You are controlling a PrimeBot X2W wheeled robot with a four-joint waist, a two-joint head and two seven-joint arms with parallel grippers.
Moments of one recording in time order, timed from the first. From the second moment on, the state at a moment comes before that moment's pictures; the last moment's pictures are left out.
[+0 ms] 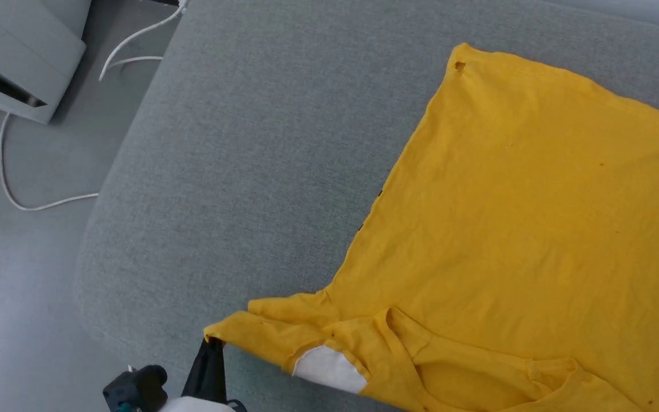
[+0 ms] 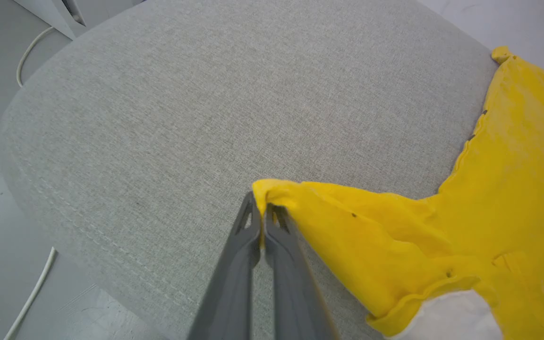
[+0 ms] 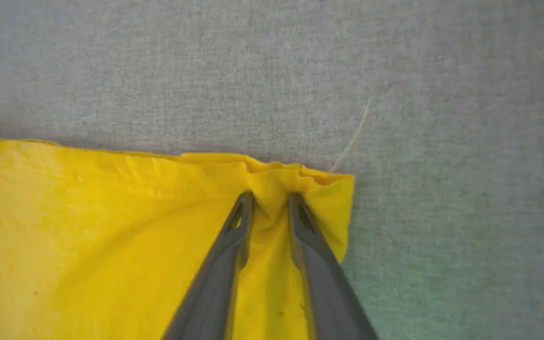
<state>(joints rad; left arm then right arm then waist) 0.18 0.24 -0.36 -0.15 -0.64 0.37 -0.13 -0.92 -0.49 -0.29 0.99 0.38 0.13 0.85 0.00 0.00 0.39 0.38</state>
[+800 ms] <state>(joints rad) 0.26 0.39 -0.27 -0.16 -0.64 0.42 -0.07 -0.47 -0.59 -0.06 0.44 0.45 0.13 0.84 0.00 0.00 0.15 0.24</state>
